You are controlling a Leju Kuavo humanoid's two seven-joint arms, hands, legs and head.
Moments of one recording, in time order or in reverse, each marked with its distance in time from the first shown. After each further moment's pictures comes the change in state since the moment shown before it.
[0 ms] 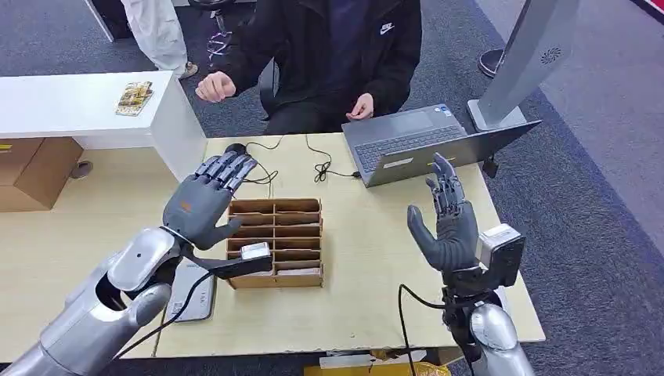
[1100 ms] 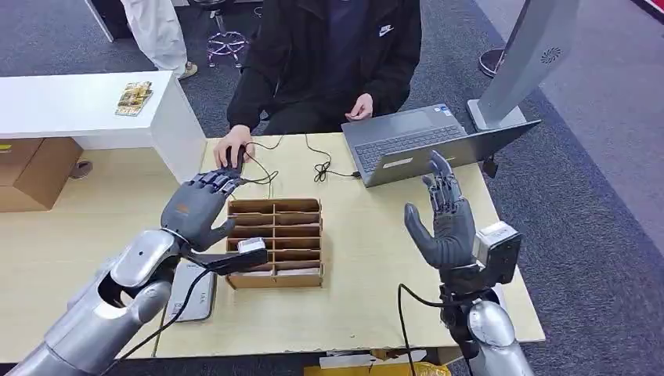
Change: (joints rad) left arm 0.020 -0.022 0.045 0.097 0.010 -0.046 0.023; right arm -0.015 0.022 -0.003 0.015 0.003 0.019 -0.005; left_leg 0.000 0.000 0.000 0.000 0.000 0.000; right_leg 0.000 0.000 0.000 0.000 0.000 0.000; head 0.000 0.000
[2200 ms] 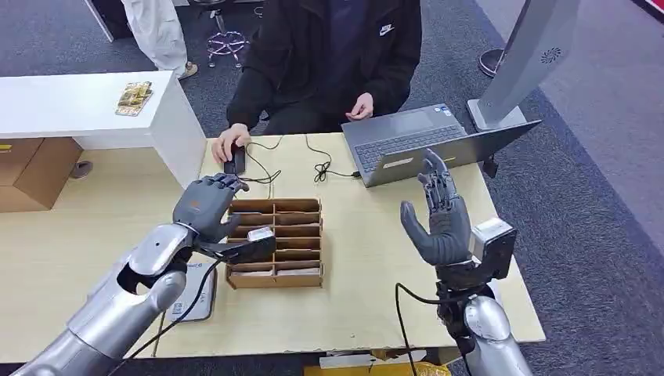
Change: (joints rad) left arm -0.050 -0.078 -0.003 0.144 0.002 0.005 -0.014; right arm -0.023 0.011 0.000 0.038 -0.006 0.019 -0.013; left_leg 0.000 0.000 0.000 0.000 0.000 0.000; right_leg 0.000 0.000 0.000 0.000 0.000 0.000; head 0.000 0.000
